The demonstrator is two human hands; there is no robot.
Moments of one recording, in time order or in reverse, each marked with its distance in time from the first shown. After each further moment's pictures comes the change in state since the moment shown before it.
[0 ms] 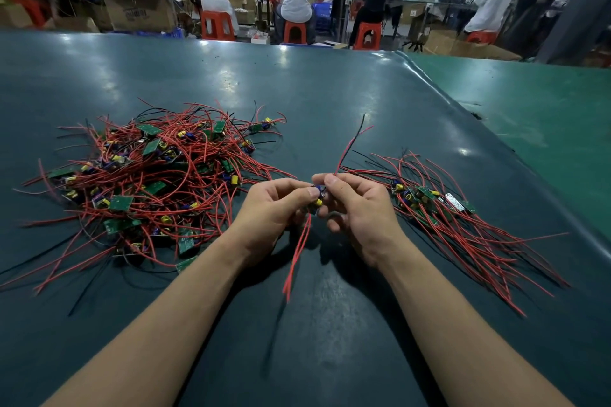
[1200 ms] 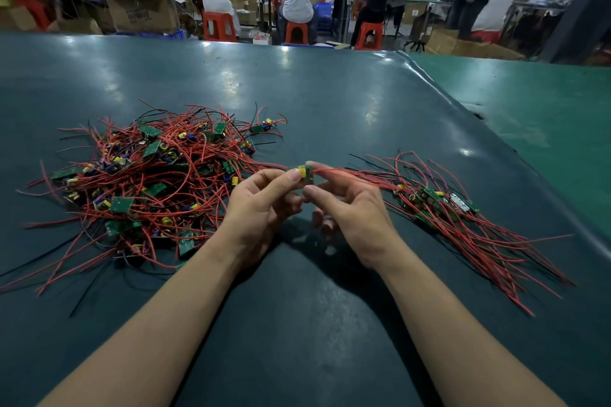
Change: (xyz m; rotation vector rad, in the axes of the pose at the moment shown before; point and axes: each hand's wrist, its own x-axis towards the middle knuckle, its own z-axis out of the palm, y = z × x) left_hand -0.001 0.005 -0.004 -0.262 0.091 0.020; right_hand -0.001 0.004 -0.002 -0.188 -0.082 -0.143
